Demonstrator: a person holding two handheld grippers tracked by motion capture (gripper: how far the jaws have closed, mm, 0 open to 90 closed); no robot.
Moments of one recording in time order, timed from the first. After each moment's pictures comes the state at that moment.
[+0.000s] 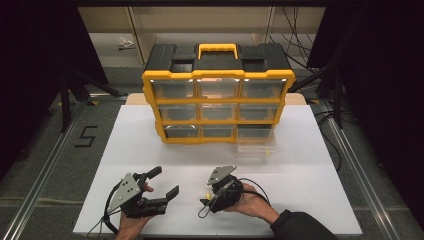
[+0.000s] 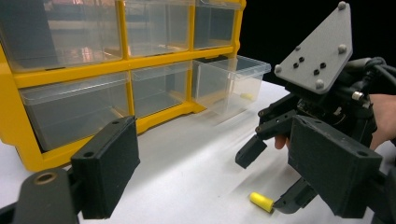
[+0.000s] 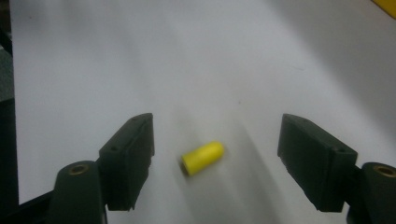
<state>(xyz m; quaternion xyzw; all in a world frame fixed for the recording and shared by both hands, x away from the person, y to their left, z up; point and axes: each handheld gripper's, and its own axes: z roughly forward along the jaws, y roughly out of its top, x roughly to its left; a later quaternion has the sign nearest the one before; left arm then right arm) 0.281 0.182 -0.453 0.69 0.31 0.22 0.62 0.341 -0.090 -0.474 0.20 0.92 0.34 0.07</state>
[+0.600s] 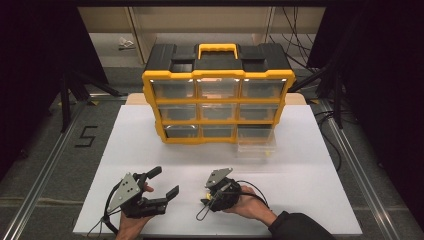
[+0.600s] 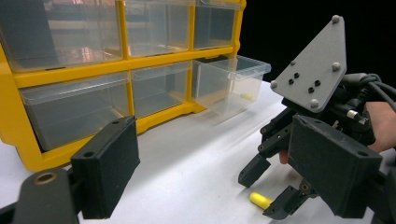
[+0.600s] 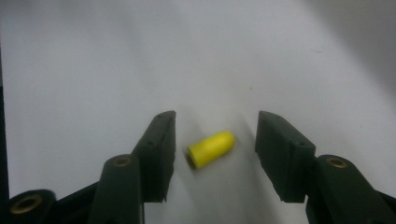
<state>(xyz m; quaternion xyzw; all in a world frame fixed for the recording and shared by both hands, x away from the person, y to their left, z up) 0.281 0.182 -0.453 0.69 0.31 0.22 0.62 0.340 -0.085 -0.483 0.20 0.92 0.32 0.07</state>
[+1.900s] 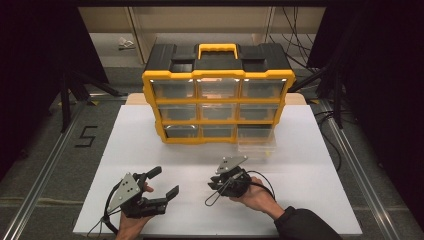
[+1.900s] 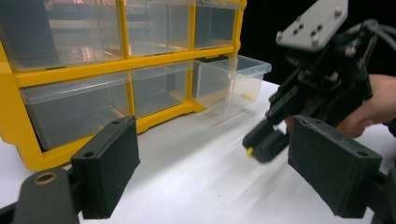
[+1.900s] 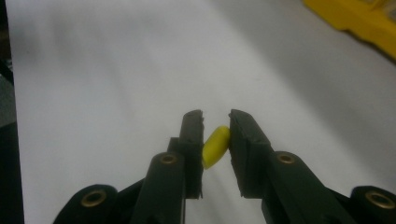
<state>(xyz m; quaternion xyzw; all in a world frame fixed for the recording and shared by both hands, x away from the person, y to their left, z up) 0.281 0.182 -0.453 0.69 0.31 0.22 0.62 0.354 -0.111 -0.451 0.24 0.90 0.37 0.08</state>
